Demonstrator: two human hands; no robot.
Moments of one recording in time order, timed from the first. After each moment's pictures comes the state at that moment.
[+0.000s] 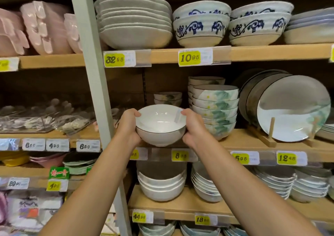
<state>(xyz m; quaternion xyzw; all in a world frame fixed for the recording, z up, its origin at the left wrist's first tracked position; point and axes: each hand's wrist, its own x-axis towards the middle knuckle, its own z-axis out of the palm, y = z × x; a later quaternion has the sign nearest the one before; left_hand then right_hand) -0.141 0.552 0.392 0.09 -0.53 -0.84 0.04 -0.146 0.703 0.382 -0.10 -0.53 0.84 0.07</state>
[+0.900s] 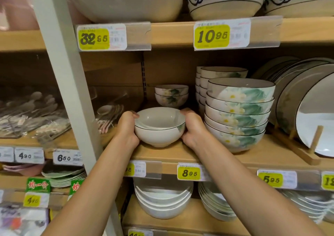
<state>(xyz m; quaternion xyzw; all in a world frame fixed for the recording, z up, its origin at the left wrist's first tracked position) -0.237 0.552 0.365 0.16 -0.52 -0.84 0.04 -0.243 0.700 0.355 -0.11 -0.51 0.85 0.03</state>
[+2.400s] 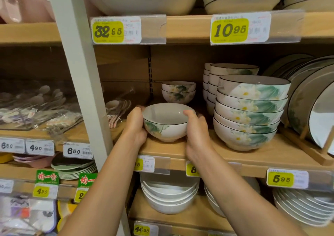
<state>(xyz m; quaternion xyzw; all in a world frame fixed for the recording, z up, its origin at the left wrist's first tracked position) -0.246 0.547 0.357 0.11 -0.52 -0.85 0.05 -0.224 0.678 0.332 -0.14 -0.56 0.81 0.11</state>
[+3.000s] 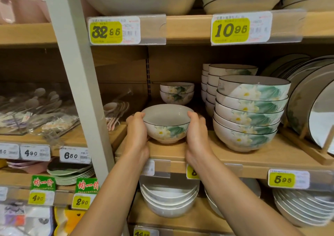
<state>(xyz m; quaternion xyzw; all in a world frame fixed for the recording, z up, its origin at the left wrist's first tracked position) -0.231 0.553 0.335 0.10 -0.55 -0.83 0.07 -0.225 0.680 0.322 -0.12 -0.56 0.81 0.14</state>
